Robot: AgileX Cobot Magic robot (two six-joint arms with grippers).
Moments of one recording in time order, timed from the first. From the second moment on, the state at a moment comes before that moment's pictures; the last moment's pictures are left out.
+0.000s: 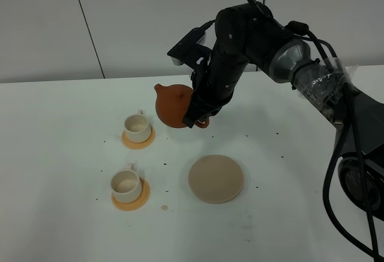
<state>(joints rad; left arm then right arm) 0.01 0.08 -0.52 0.00 1.09 0.08 0.56 2.45 -2.41 0.19 1.23 -0.54</state>
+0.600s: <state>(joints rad) 0.01 0.08 -0.52 0.00 1.09 0.08 0.56 2.49 -2.41 0.24 1.23 -0.53</state>
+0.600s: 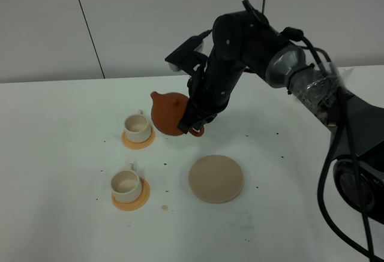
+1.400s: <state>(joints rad) 0.01 0.08 -0.52 0.00 1.09 0.08 0.56 2.51 -2.41 0.20 1.23 -0.53</state>
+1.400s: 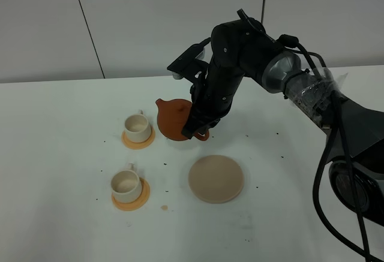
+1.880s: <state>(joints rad) 0.01 0.08 -0.52 0.00 1.09 0.08 0.56 2.51 -2.41 0.18 1.23 -0.53</state>
